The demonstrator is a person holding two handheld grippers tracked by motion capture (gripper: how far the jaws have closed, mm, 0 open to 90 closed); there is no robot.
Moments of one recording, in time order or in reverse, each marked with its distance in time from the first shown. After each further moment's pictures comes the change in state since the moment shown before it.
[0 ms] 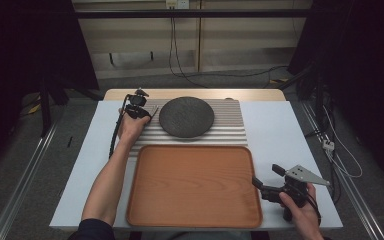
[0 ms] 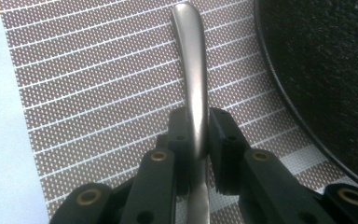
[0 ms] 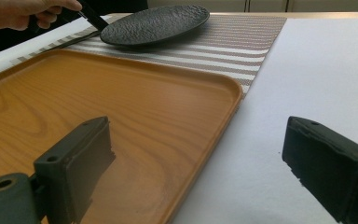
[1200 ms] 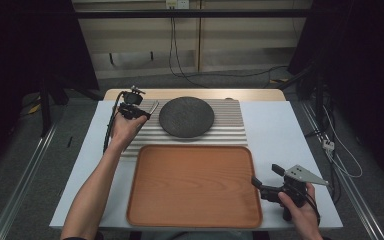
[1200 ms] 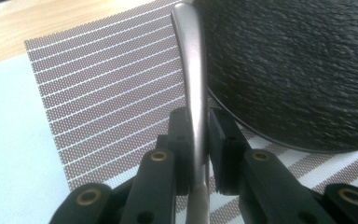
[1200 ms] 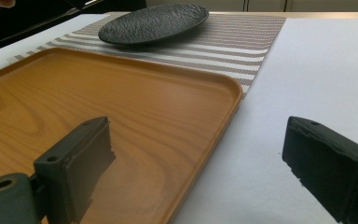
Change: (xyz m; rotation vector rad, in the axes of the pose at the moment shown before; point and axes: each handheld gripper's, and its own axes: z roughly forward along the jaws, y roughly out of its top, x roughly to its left) left arm -0.021 -0.013 -0.063 -0.103 -0.047 0.092; right arm 0.002 0.001 0.001 0.006 -0.007 -0.003
